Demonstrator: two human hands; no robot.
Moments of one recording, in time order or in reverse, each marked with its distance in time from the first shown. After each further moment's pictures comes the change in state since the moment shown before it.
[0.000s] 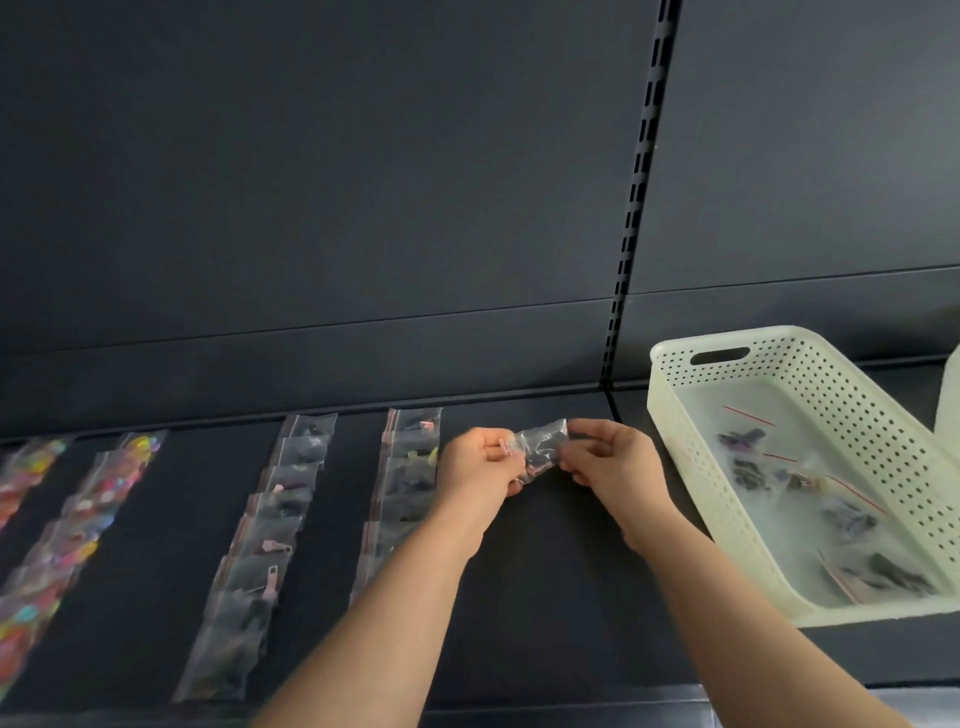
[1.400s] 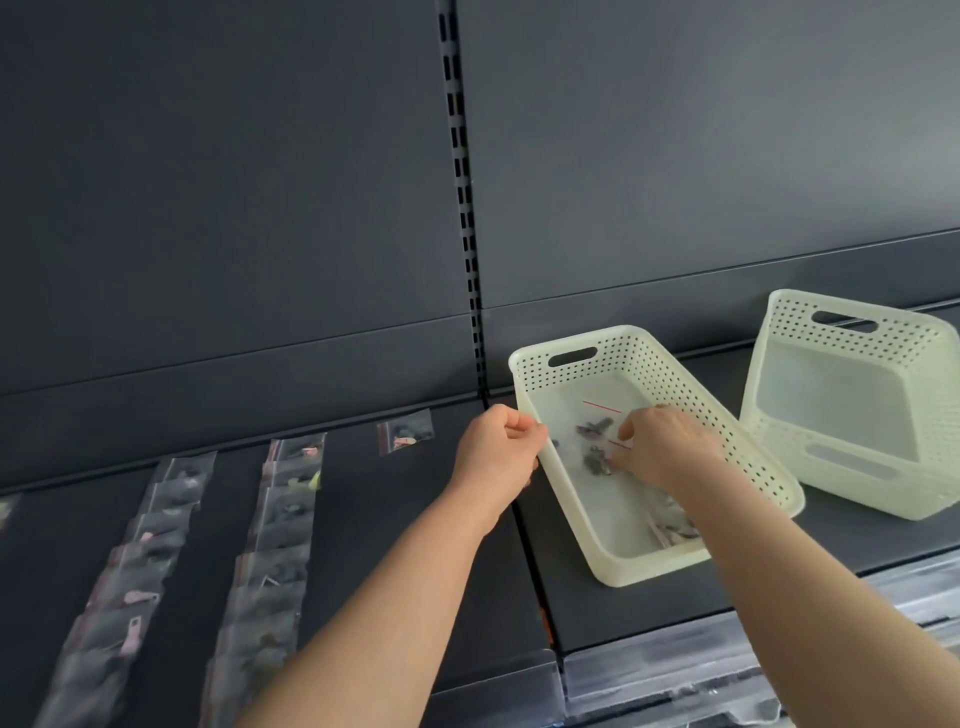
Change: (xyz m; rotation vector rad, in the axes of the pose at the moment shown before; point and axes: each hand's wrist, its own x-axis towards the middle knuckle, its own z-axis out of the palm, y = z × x) left_hand -0.048 0.047 0.119 0.246 -0.243 0.201; right_hand 0.014 -0.007 -0.173 -1.243 0.126 0.050
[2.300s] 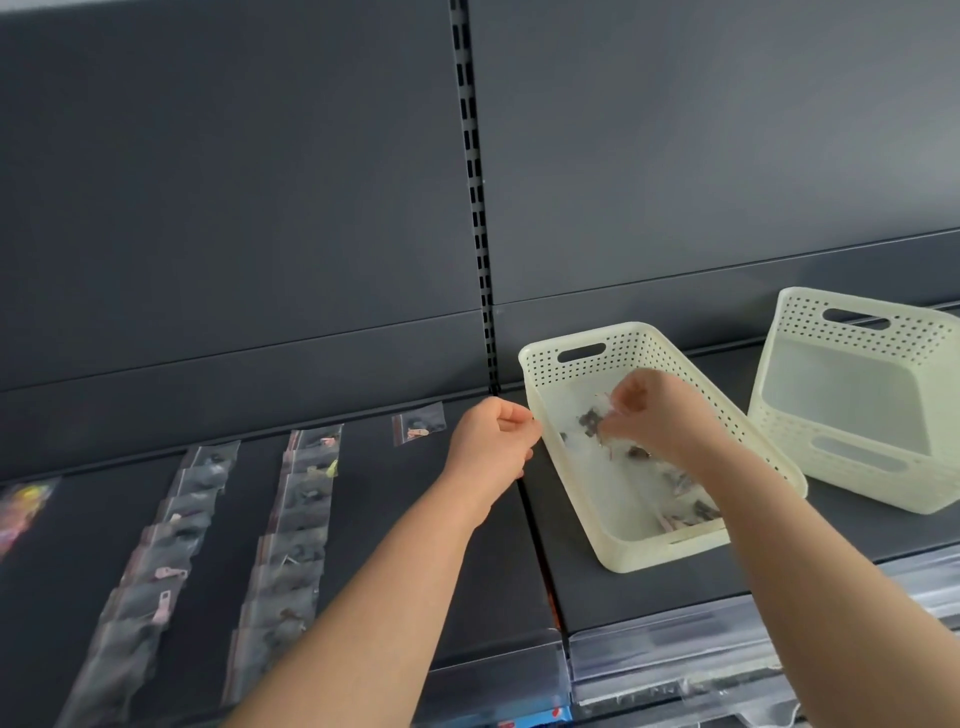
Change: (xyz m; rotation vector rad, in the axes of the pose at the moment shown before) left_hand -0.021 0.008 -0.016 -0.041 0.021 -0.004; right_hand -0.021 -0.008 -0.027 0.594 0.053 -0.145
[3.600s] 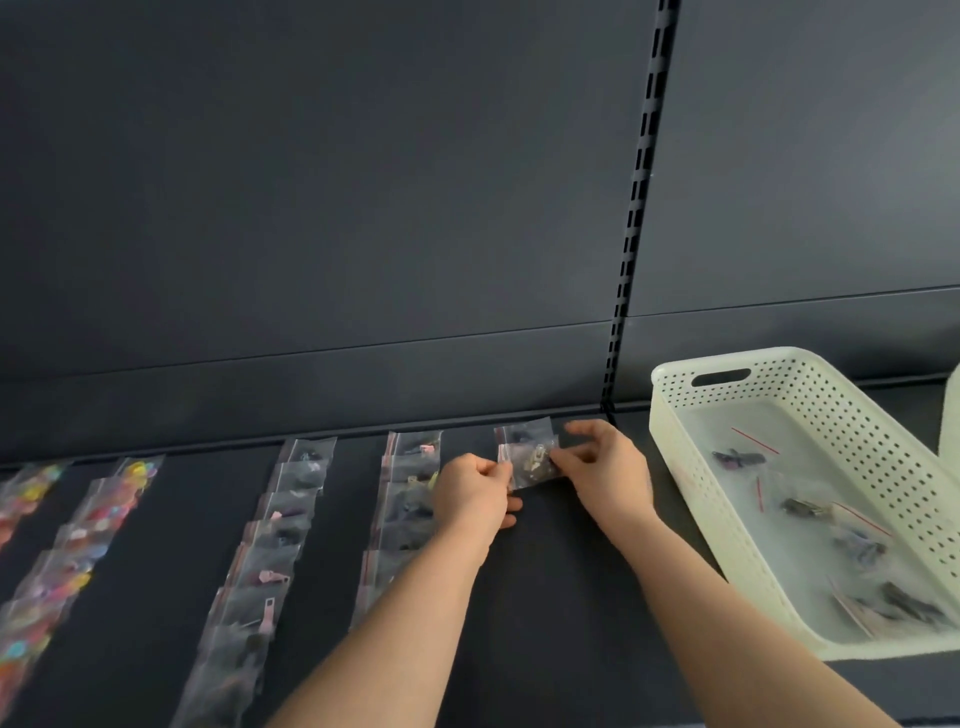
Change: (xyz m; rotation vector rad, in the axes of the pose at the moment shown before) left_hand 0.046 -0.086 -0.096 -0.070 0.362 -0.286; right_hand 0.018 -0.086 0.163 0.303 0.026 0.055
